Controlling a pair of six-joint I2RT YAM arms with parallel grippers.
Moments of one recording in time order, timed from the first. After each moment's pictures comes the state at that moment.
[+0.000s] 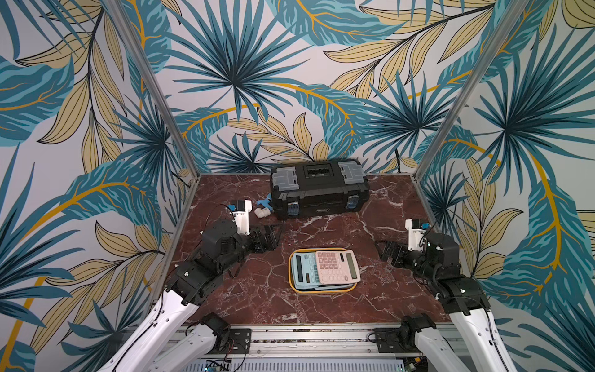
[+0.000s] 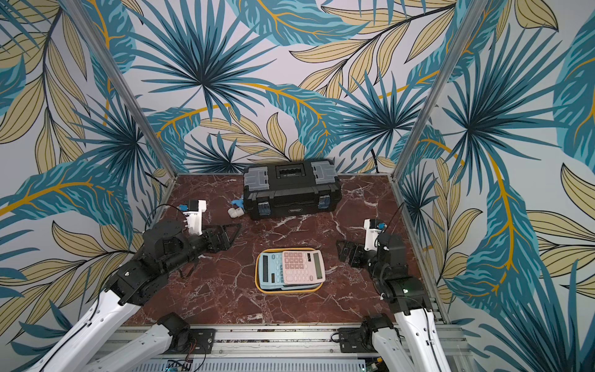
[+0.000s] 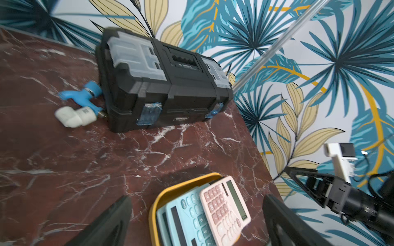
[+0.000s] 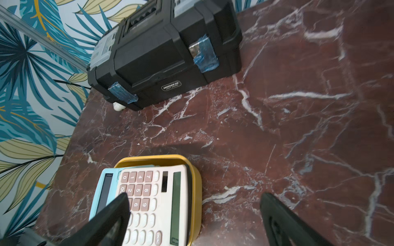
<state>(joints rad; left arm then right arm) -0.54 0.76 0.92 -0.50 0.03 -0.60 0.10 0.59 0.76 -0.70 -0.18 0.36</state>
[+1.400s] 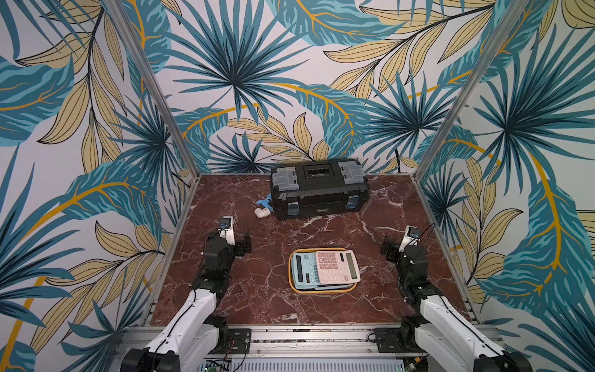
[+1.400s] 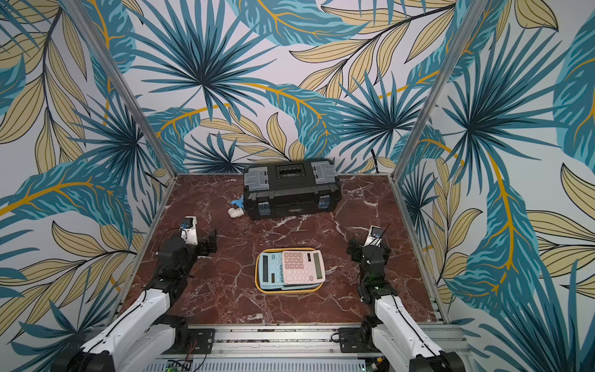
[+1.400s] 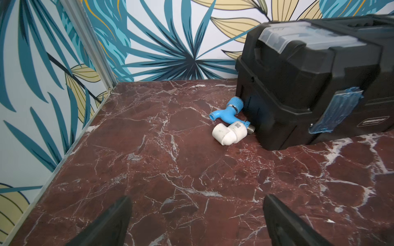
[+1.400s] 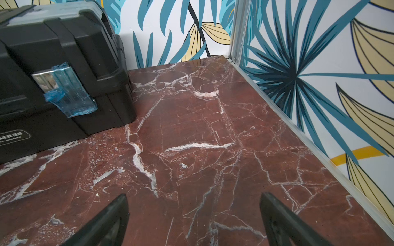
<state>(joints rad) -0.09 0.95 0.29 0.35 -0.10 -0.04 0.10 0.90 0.21 0.34 0.37 0.17</state>
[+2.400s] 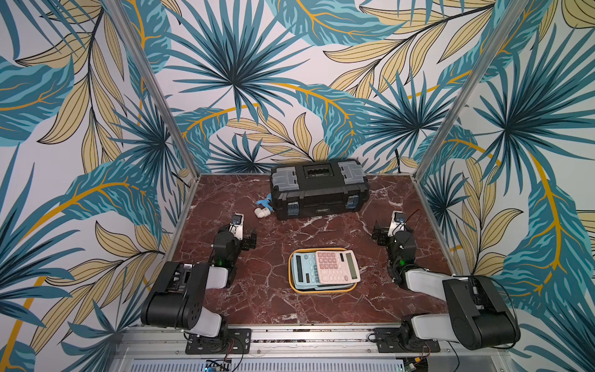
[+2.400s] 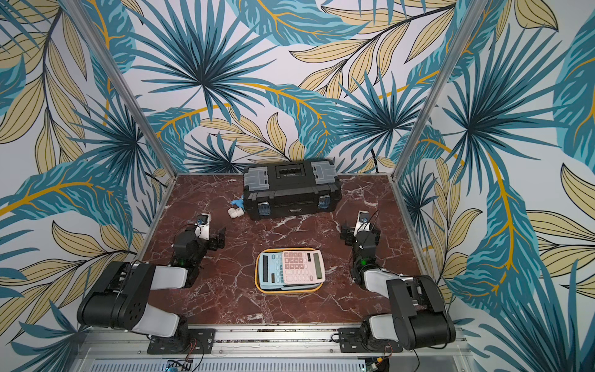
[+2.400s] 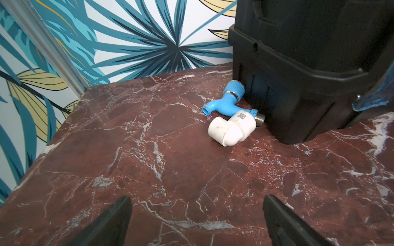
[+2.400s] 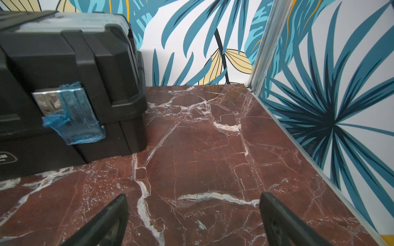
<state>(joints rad) -0.07 1.51 0.31 0.88 0.01 0.09 0.10 1.39 0.31 0.82 0.32 0.02</state>
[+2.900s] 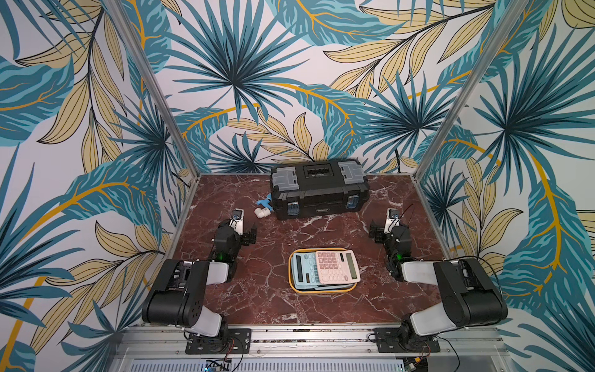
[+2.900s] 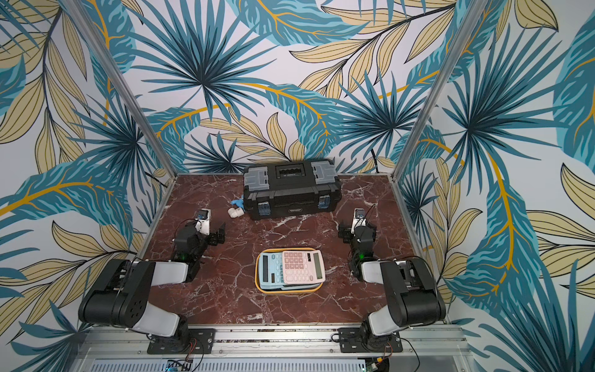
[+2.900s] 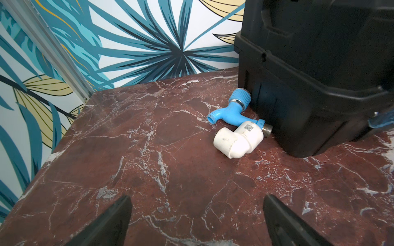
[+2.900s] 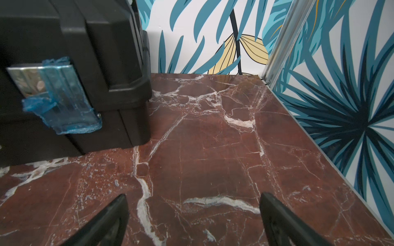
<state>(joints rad) -0.07 1.51 0.38 0.83 -0.02 0.09 0.07 1.51 0.39 0.83 0.25 0.00</state>
